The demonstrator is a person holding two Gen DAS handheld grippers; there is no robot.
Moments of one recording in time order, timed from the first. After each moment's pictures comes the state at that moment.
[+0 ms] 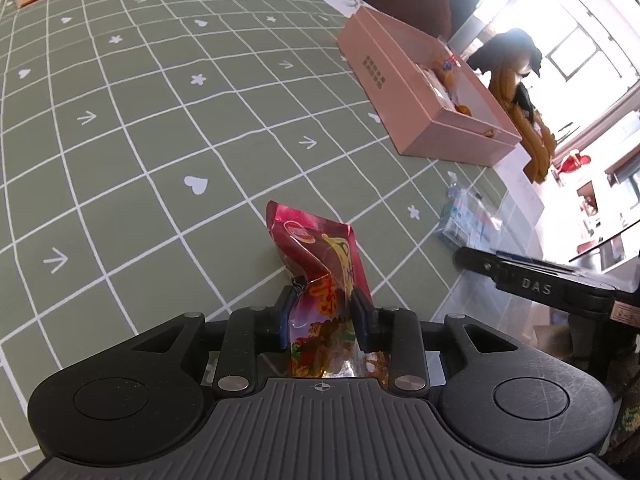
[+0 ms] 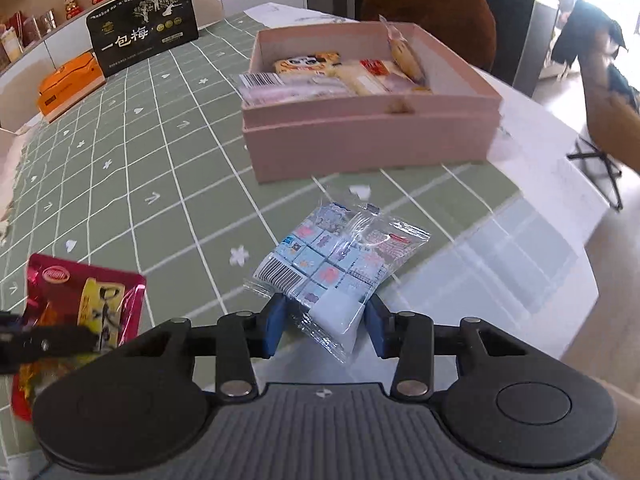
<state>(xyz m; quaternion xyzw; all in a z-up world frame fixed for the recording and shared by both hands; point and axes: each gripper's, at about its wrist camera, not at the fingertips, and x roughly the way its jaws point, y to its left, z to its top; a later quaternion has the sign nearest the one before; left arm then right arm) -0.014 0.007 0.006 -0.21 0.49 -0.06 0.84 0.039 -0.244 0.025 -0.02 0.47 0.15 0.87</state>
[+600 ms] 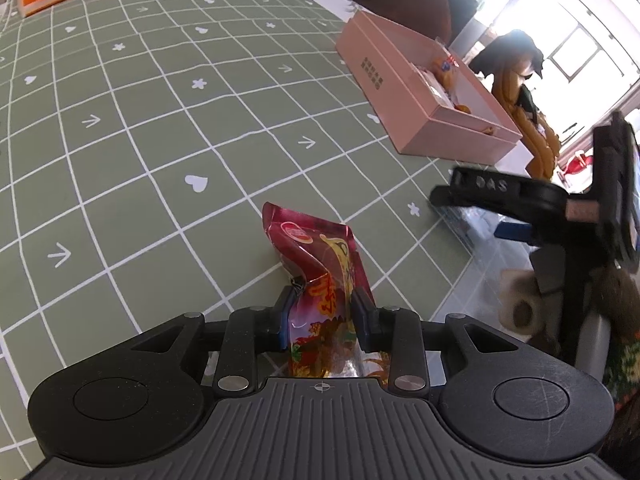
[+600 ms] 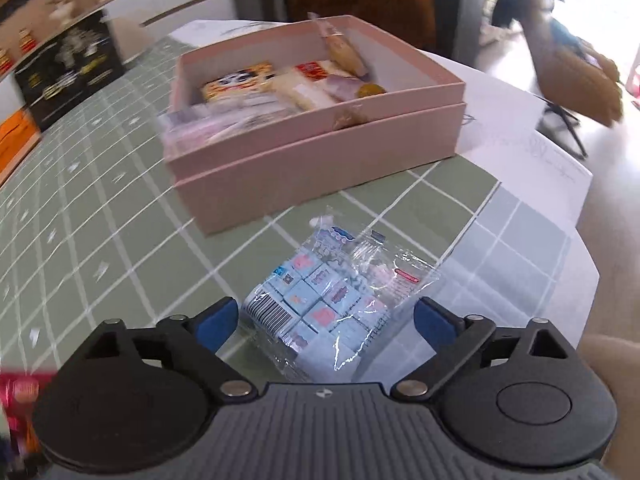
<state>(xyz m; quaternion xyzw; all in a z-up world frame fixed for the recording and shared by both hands) -0.022 0.000 0.007 -0.19 0.48 -0.05 0.85 0.088 -0.226 0.014 0.04 0.48 0.03 0.88</state>
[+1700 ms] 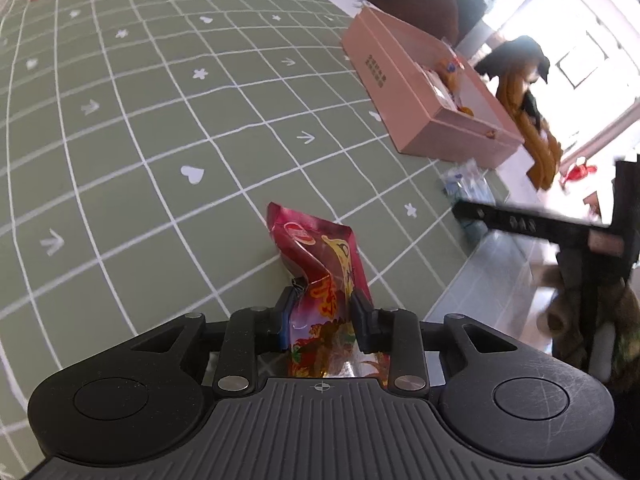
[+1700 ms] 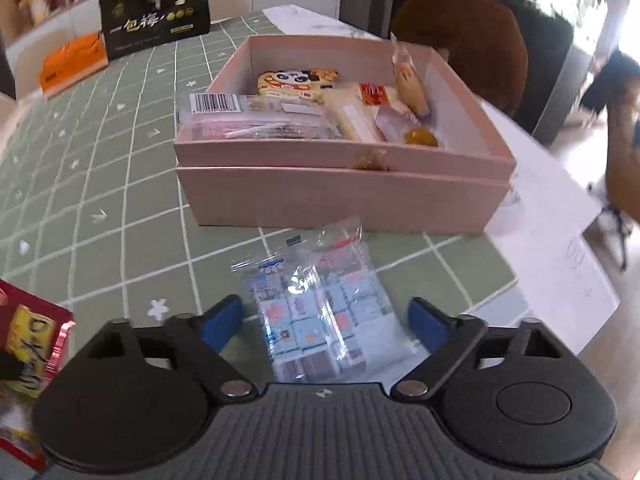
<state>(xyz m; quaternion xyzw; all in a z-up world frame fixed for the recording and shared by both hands) -0.019 0.000 0.006 -0.22 0.49 -0.05 0.84 0.110 -0.262 0.020 -0.08 0.45 0.18 0.87</state>
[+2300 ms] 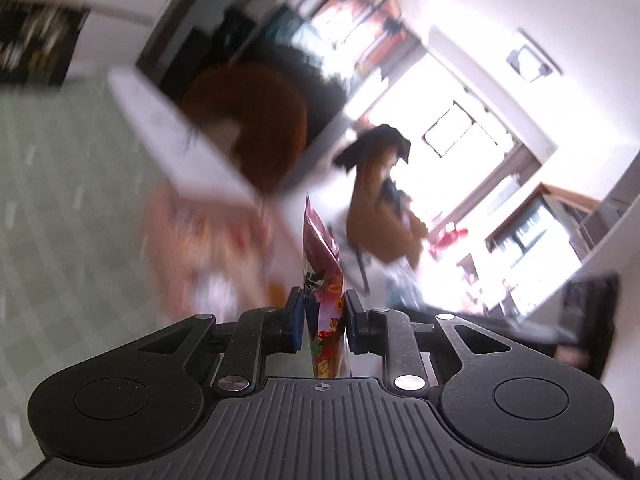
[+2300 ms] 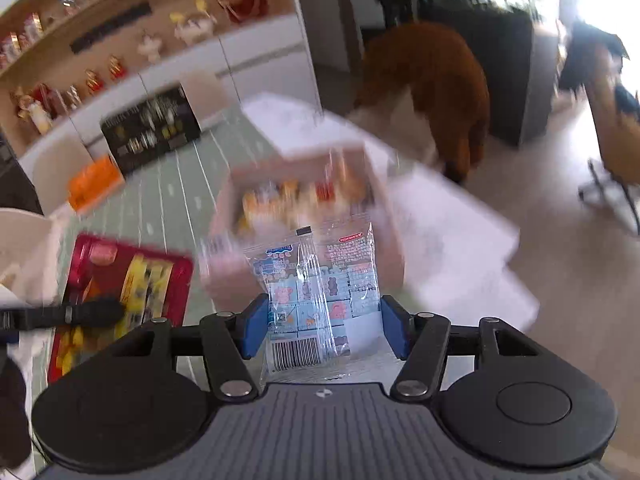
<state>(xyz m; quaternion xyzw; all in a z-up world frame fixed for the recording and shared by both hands) 0.100 -0.037 0.132 -0.27 0.30 -0.20 0.89 0.114 -0.339 0.154 0.01 0.38 0.20 0.90</state>
